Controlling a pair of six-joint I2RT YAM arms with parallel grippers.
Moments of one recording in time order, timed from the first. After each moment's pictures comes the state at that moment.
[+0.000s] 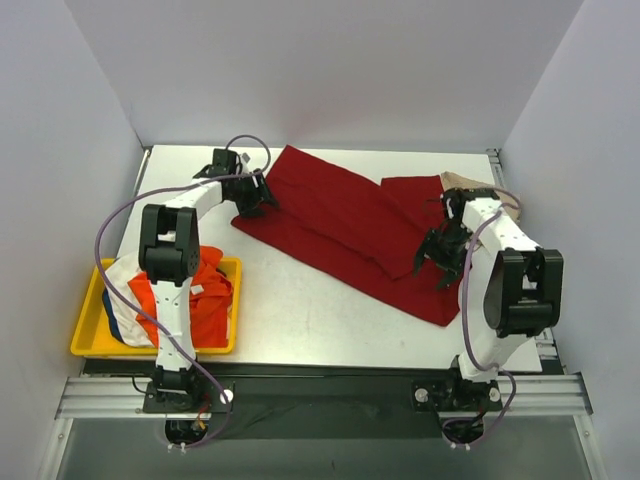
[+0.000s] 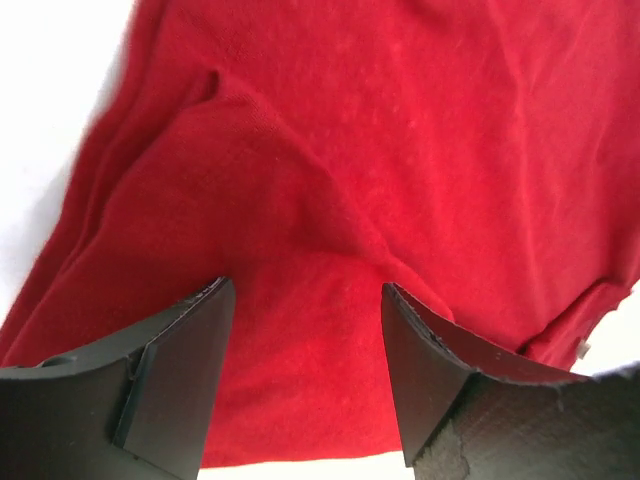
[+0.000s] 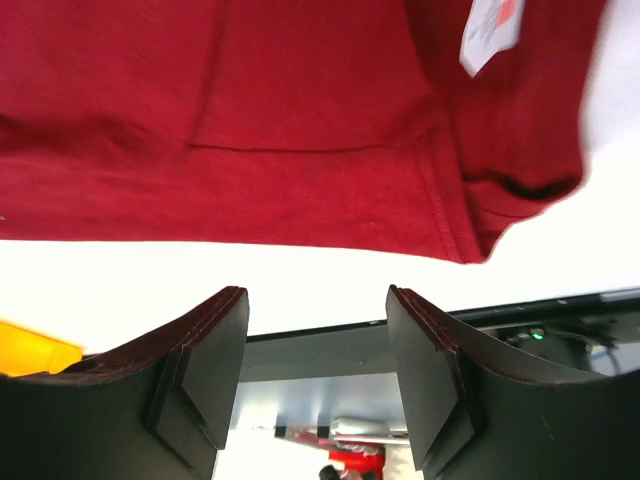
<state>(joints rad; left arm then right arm) -0.14 2.26 1.74 -0.44 0.40 -0.54 0.02 1.73 1.27 -1.17 -0.11 0.53</state>
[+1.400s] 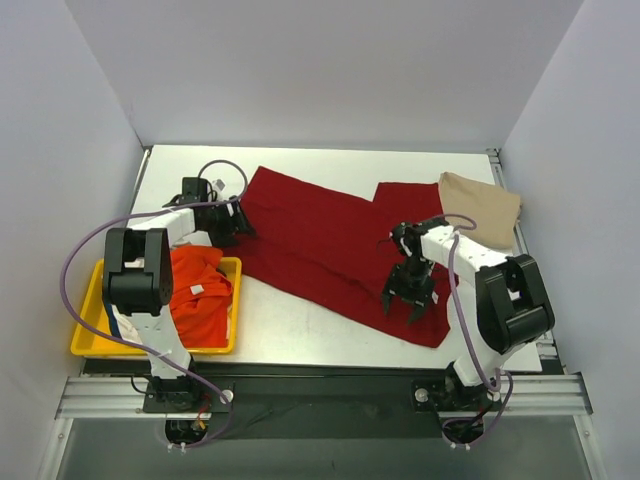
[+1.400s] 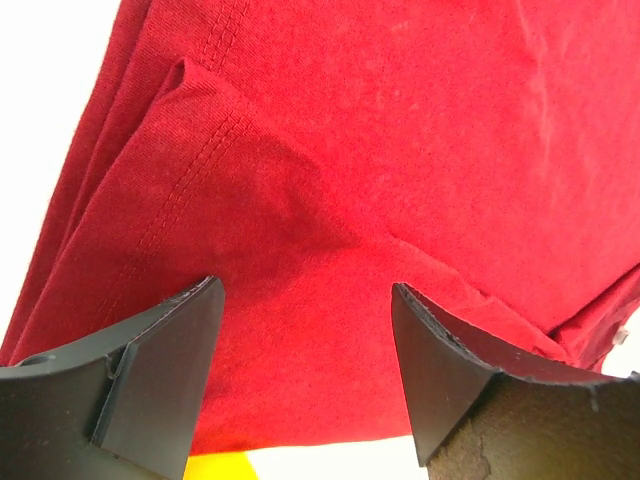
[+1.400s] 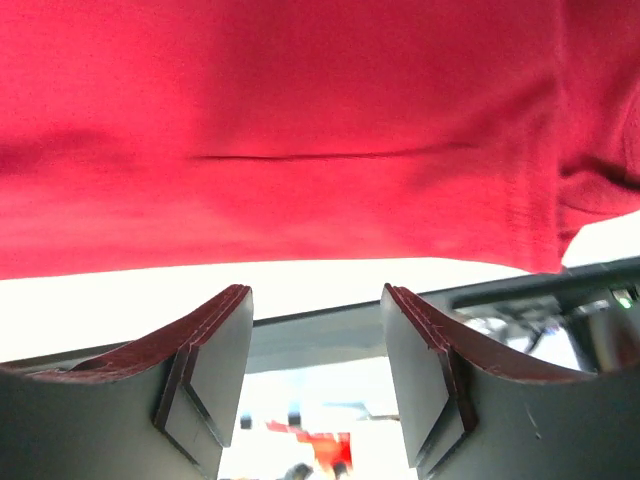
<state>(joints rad) -0.03 1.90 1.20 -0.31 0.42 -0.44 0.37 1.64 0.95 -1.06 -0.12 0.79</state>
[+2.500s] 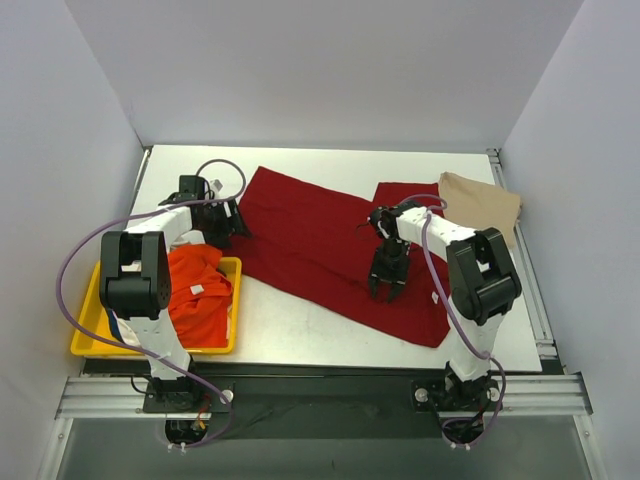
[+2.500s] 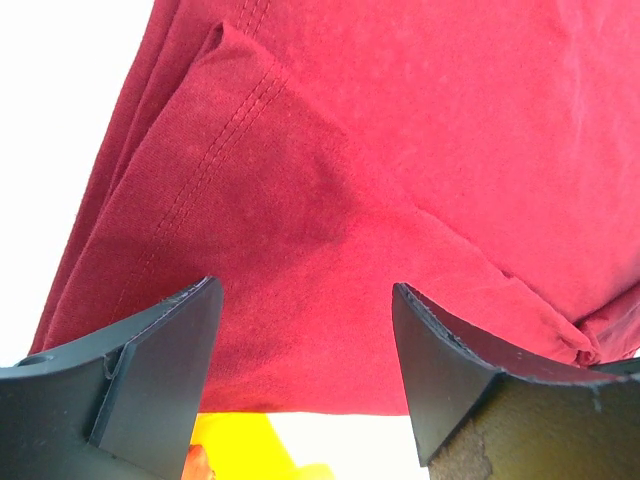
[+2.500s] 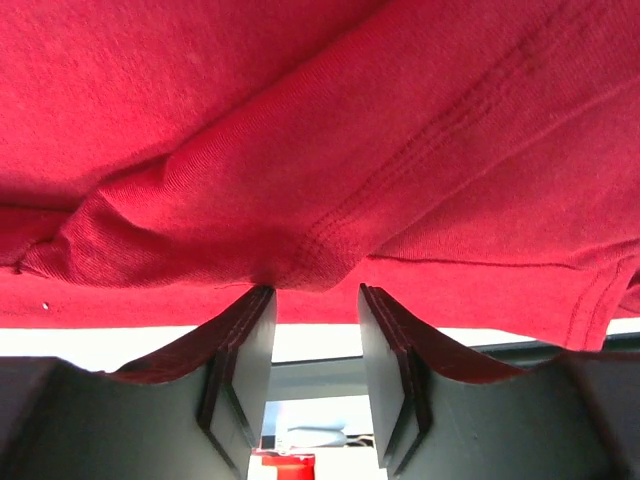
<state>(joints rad) -0.02 1.87 1.22 -0.41 0.37 -0.39 0.43 1.88 1.23 -1.05 -0.09 0.71</state>
